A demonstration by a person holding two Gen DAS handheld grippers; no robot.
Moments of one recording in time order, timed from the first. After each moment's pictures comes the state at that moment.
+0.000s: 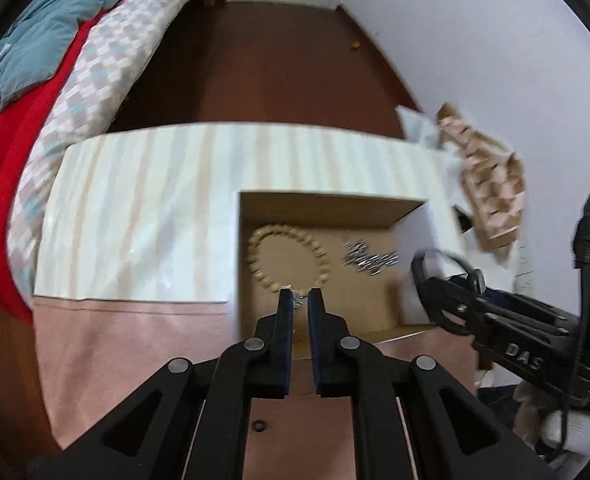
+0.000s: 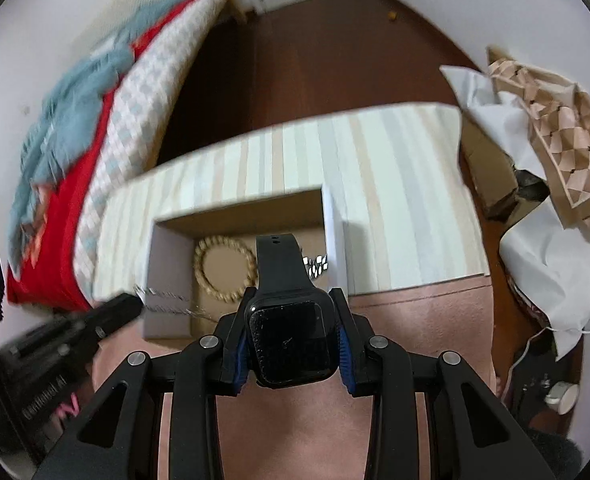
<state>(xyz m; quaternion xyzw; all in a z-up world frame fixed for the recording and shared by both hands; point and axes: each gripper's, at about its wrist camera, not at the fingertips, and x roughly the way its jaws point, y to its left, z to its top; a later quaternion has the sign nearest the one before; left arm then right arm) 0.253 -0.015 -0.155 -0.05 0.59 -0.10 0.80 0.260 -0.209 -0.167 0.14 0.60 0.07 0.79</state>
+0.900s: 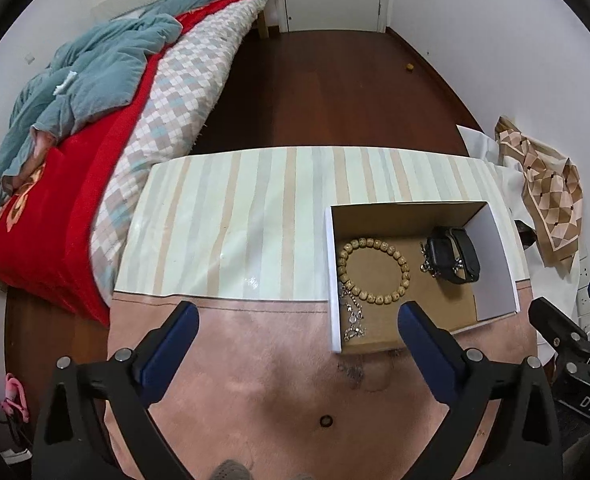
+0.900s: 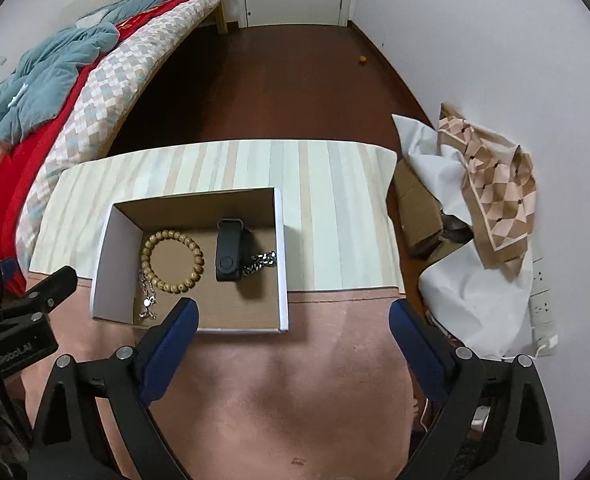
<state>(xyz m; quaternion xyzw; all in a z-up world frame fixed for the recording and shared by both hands) 0.221 0.002 -0.132 0.03 0.54 0.01 0.84 0.222 -0.201 -0.129 0.00 0.55 -0.02 0.84</state>
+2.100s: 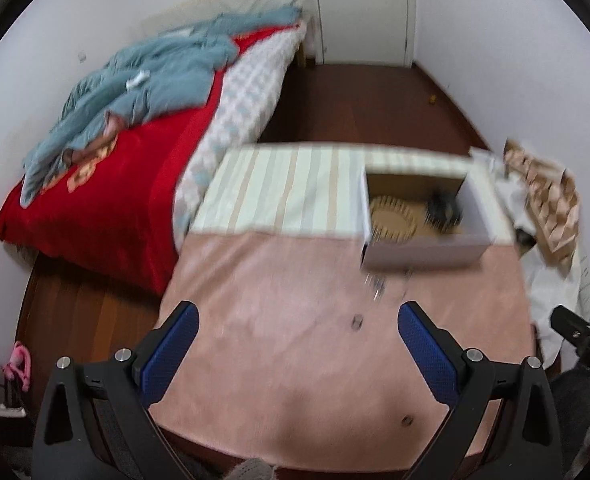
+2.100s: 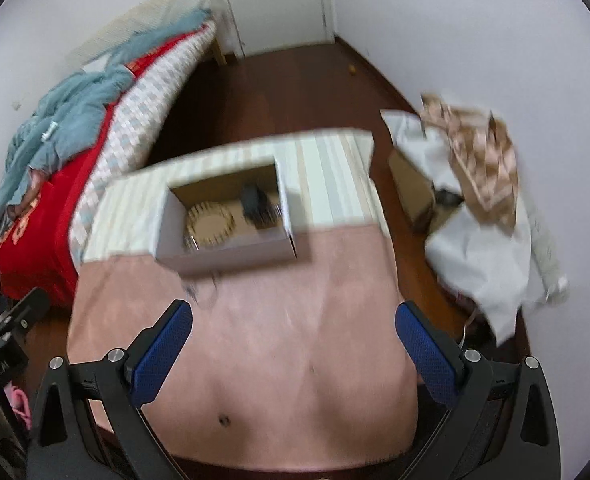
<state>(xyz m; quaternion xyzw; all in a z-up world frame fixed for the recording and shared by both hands) 0.075 0.025 -0.090 0.02 0.49 0.07 0.87 0.082 -0.229 -0.081 0.09 0.52 -0.01 0.85</state>
